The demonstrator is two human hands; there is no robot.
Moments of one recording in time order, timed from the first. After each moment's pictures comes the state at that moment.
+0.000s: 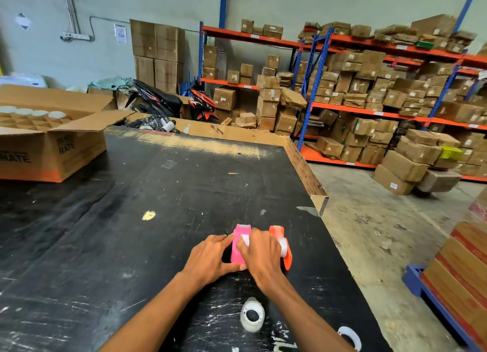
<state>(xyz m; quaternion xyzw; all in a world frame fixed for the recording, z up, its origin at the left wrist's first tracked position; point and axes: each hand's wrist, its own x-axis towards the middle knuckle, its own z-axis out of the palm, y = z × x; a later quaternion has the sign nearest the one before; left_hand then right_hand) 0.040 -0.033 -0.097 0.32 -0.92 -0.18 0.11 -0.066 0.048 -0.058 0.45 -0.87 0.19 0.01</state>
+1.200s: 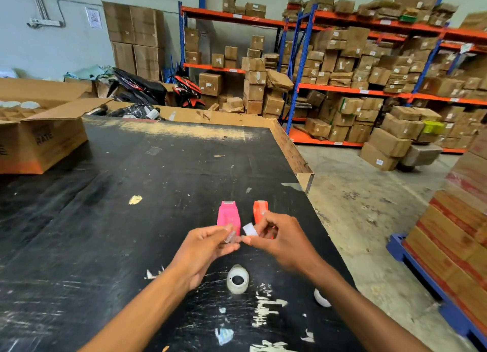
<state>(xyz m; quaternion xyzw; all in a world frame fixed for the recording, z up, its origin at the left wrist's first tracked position) 0.060 0.049 -0.051 0.29 -0.48 -0.78 0.27 -0.084 0.154 -0.026 0.55 -0.70 0.43 -0.14</state>
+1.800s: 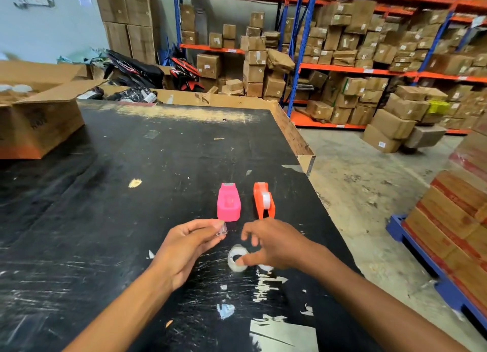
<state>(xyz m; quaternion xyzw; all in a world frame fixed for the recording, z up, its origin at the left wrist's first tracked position) 0.095 0.059 -0.059 0.32 -0.44 -0.78 0.30 -0.063 0.161 -0.024 0.63 -0.76 0.06 -0.16</state>
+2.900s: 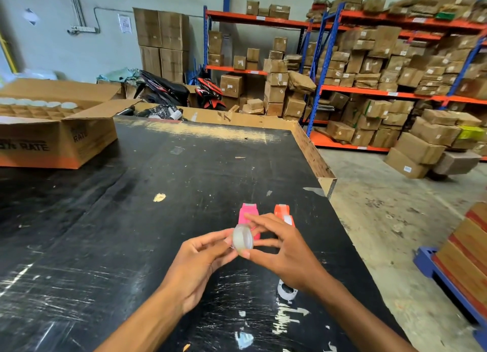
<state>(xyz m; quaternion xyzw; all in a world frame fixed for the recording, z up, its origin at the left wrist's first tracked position) 0.111 0.064 -0.035 0.28 -0.44 -0.79 0.34 -0.046 0.146 -0.022 0.59 -0.59 0.50 -0.24</state>
